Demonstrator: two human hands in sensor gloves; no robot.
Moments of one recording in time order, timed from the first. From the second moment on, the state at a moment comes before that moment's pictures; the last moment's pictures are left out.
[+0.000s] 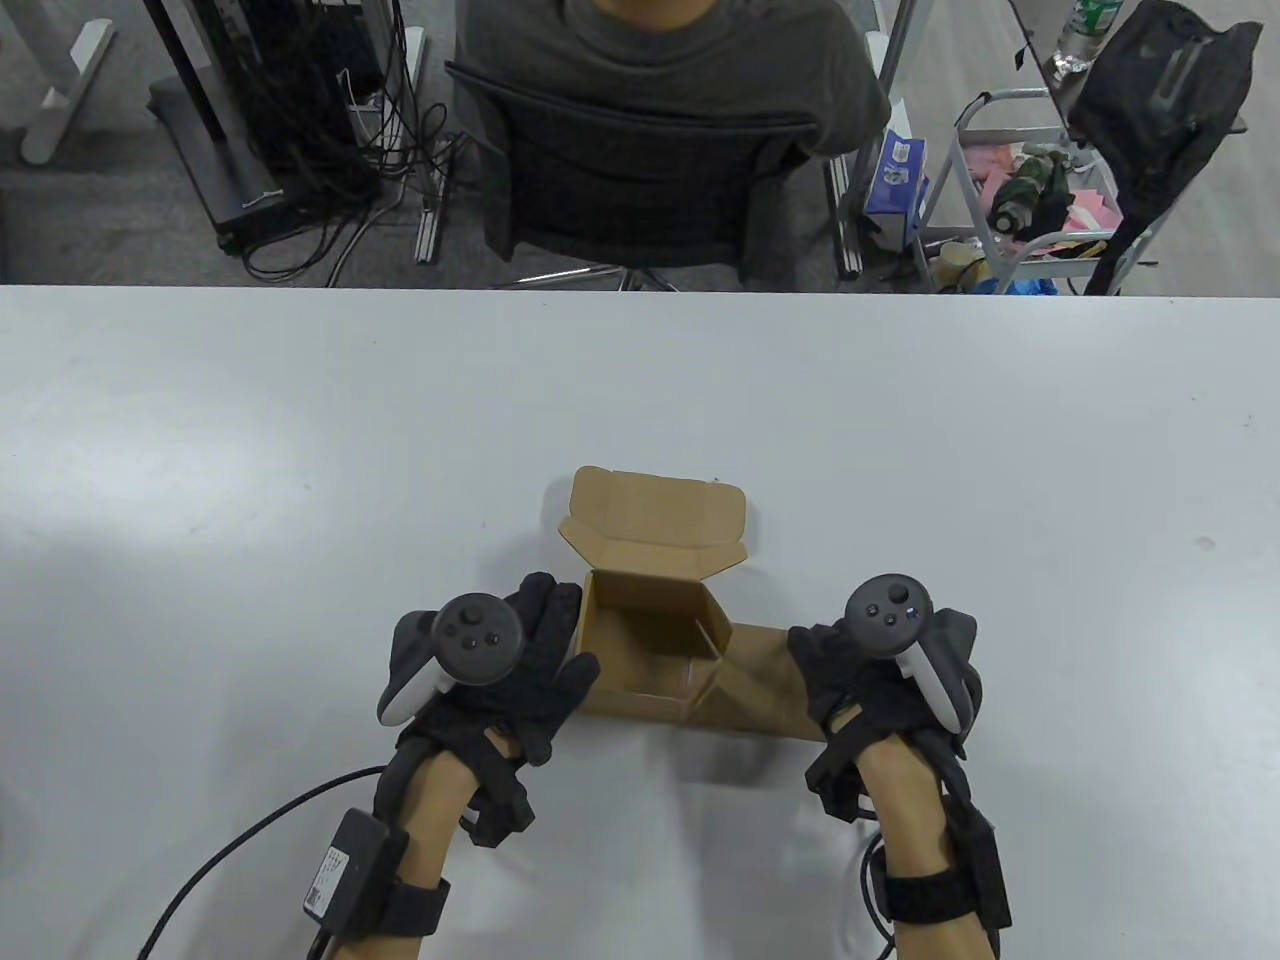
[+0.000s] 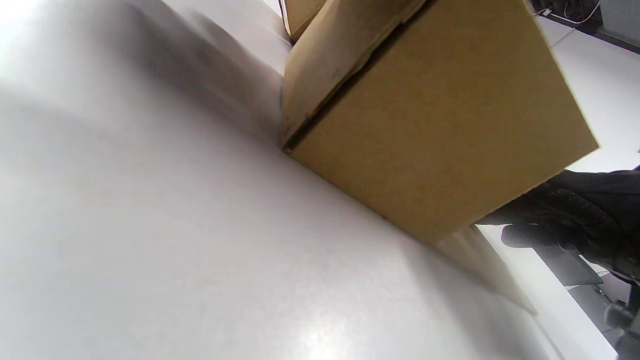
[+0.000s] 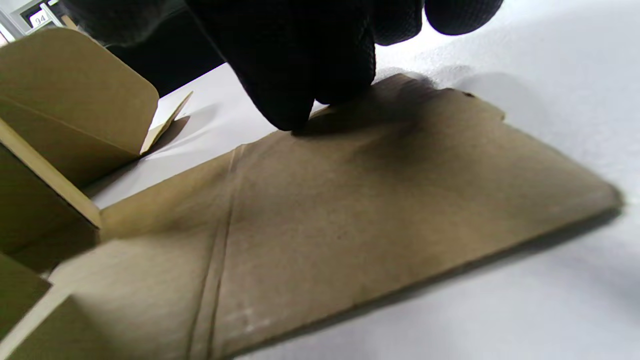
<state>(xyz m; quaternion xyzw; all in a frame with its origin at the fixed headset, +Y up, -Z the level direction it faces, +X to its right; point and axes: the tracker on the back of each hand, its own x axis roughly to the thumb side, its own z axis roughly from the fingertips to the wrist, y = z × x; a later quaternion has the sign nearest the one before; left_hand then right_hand) -0.159 -0.739 -0.235 -0.21 -0.16 0.33 0.91 0.186 -0.729 -0.243 -0.11 0.14 0.96 0.23</state>
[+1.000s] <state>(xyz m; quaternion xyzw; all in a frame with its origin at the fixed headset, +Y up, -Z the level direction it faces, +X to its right) -0.155 -0.739 -0.233 -0.21 -0.16 0.32 0.91 0.126 -0.708 -0.255 -0.09 0.00 0.99 0.09</state>
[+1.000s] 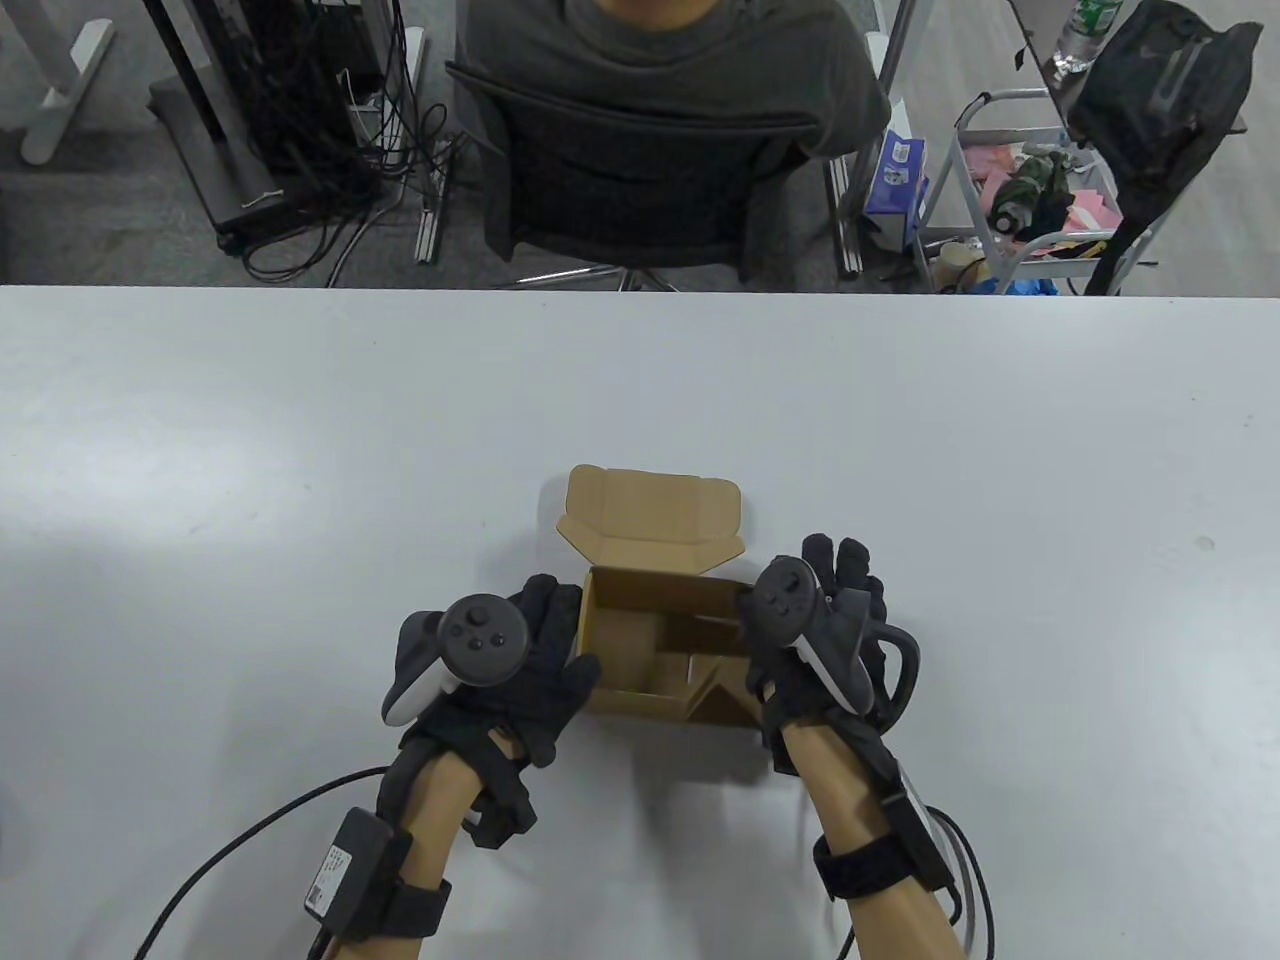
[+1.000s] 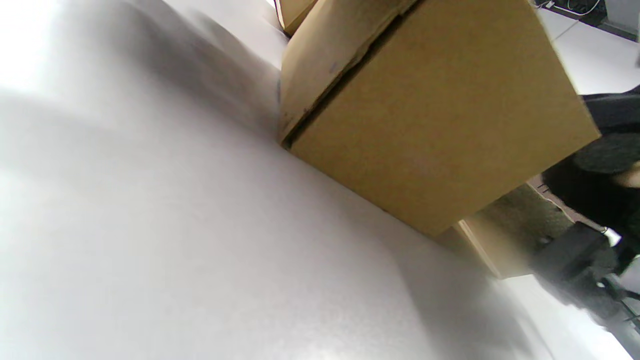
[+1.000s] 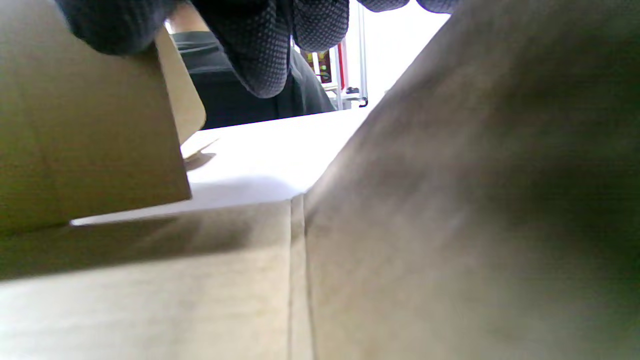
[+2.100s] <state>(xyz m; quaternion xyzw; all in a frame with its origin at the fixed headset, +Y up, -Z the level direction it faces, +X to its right) -0.141 -0.739 -0.224 -0.21 -0.09 0.30 0.93 0.109 -0.714 -0.214 0.00 0.15 0.96 0.22</state>
